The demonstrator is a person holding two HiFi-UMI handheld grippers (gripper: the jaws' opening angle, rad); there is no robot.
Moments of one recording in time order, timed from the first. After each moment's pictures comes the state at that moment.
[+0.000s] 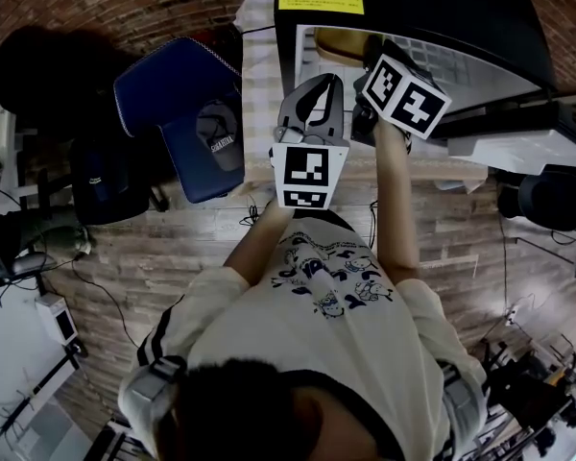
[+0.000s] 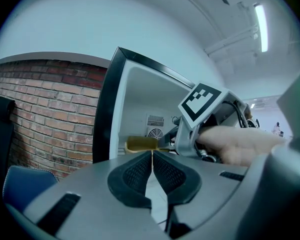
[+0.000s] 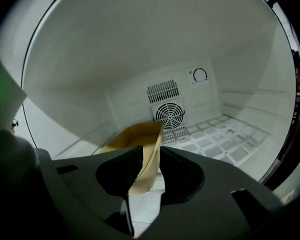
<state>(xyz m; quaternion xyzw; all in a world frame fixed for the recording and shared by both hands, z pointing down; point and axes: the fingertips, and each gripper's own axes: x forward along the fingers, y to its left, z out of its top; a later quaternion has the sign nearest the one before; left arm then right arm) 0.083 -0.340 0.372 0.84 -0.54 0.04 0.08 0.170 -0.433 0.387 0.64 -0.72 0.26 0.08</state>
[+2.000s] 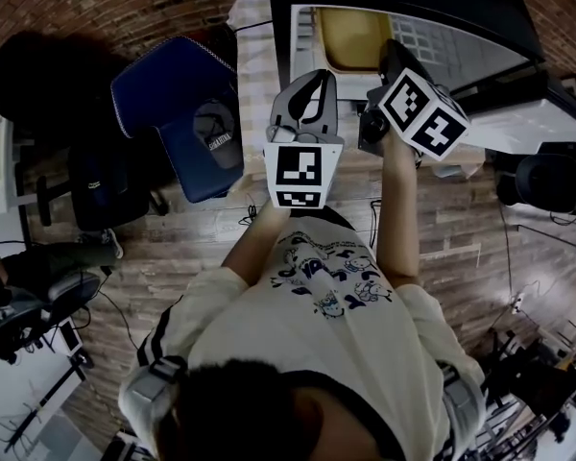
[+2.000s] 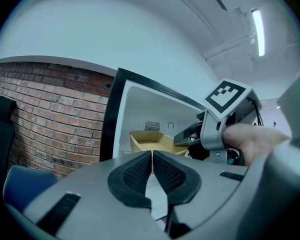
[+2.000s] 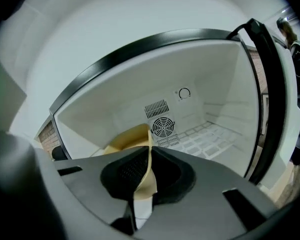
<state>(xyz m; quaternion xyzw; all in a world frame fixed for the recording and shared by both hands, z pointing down) 0.077 -0.308 0.354 0.84 -0.53 0.02 0.07 0.193 -0.374 0.346 0.65 -0.72 0.25 0.01</state>
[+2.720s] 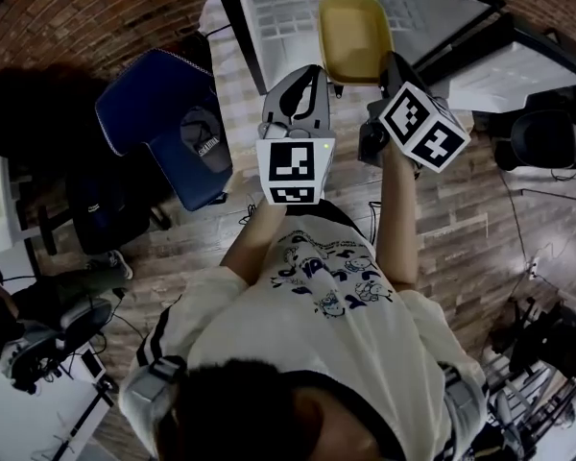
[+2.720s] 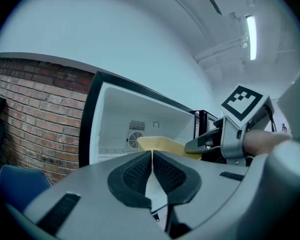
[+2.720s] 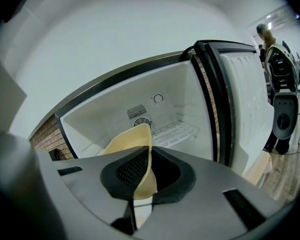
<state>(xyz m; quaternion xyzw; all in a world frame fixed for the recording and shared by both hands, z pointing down) 0.113 -0.273 0.349 0.87 -0.49 0.02 0.07 0.251 -0.297 0.355 0.70 -0.67 0.26 -0.01</state>
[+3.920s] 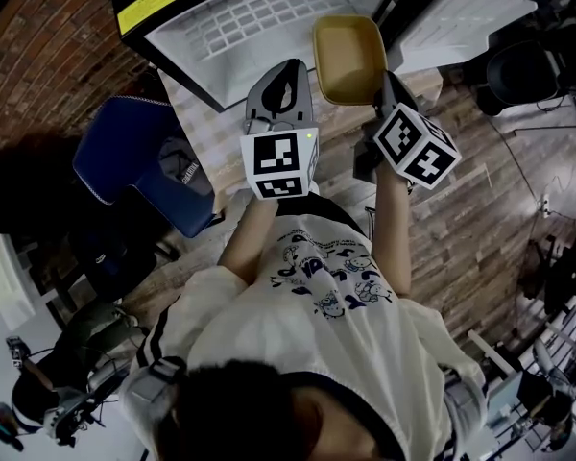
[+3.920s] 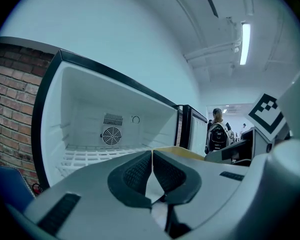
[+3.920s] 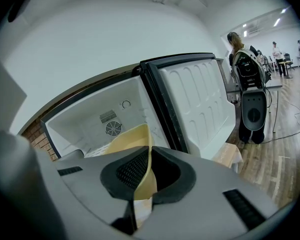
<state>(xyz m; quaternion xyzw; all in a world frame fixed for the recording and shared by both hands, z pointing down) 0.191 -0.274 0.355 0.91 -0.41 0.03 0.08 0.341 -0.217 0.381 0.77 -0.57 0.28 -0.04</state>
